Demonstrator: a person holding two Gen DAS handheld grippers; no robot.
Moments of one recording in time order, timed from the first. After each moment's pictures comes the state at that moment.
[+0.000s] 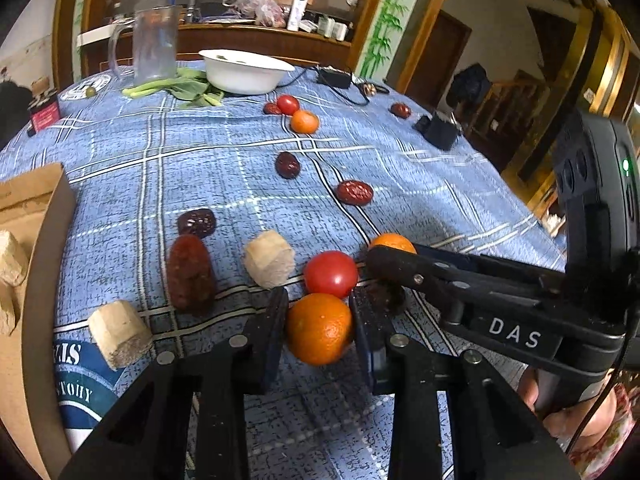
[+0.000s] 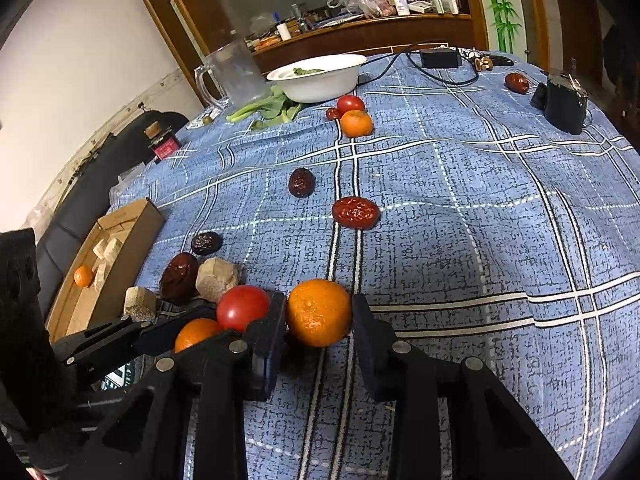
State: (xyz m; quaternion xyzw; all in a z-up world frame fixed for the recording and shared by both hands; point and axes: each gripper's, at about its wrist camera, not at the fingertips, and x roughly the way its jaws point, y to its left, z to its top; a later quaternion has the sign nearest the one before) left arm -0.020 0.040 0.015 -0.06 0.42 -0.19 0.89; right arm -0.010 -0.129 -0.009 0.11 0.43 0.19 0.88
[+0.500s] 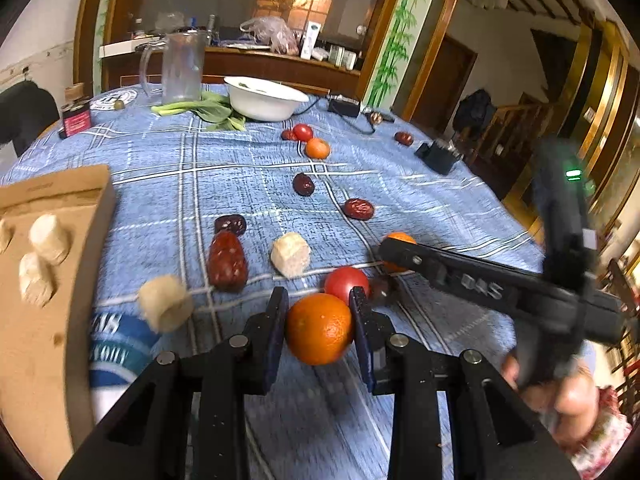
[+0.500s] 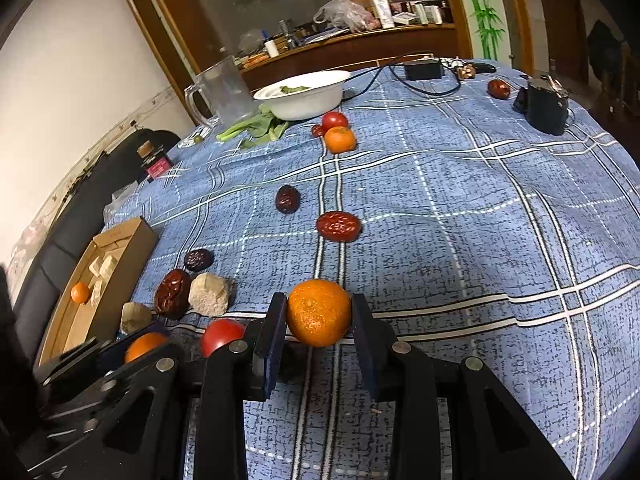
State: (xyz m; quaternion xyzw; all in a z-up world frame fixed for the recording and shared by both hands) left arm -0.062 0.062 0.036 -0.08 0.37 -0.17 0.91; right arm -0.012 -0.140 -0.007 0.13 0.41 0.16 0.89
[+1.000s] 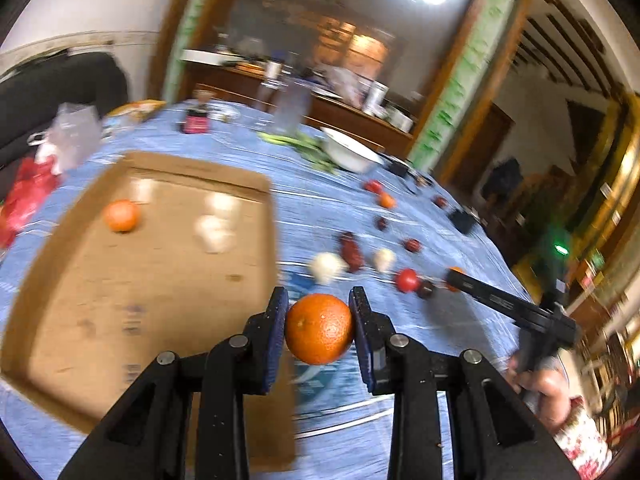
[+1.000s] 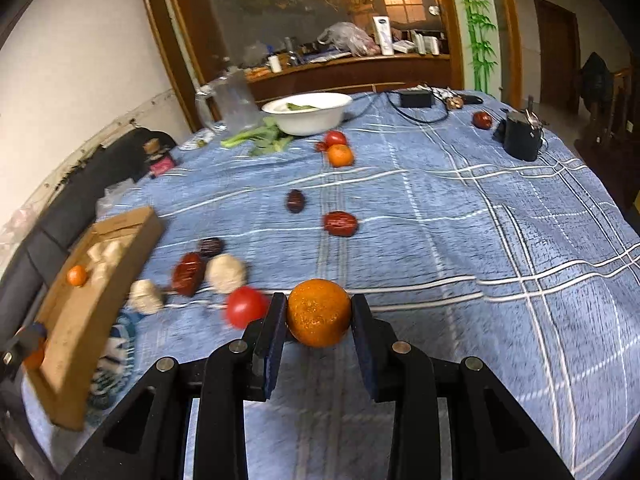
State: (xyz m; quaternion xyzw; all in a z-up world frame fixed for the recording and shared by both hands) left arm -0.158 0.193 0.074 -0.17 0.32 -0.08 0.93; right arm -0.065 -0.118 0.022 0.07 0.37 0.15 0.91
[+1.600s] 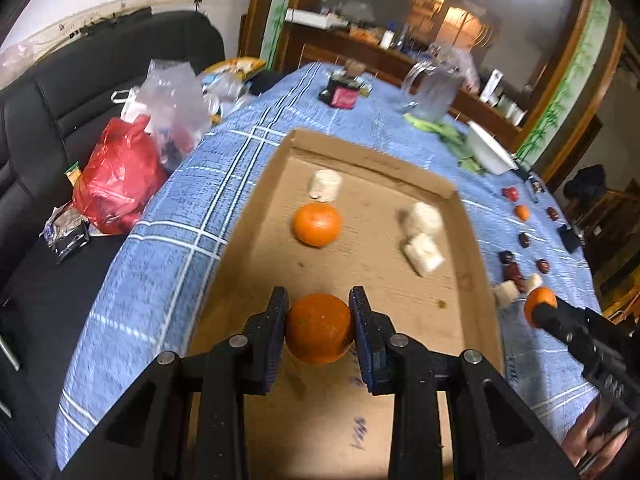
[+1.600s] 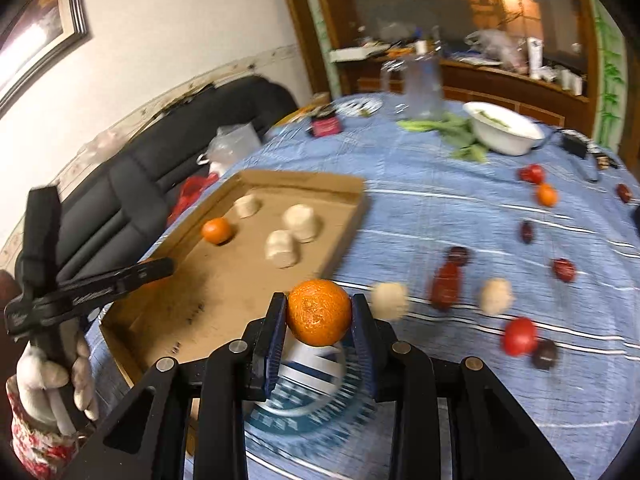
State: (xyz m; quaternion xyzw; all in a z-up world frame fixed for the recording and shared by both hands) left arm -0.109 0.322 0.053 -0.16 0.42 0.06 0.89; right arm -0.080 0.063 0.050 0.00 0.39 0.33 0.86
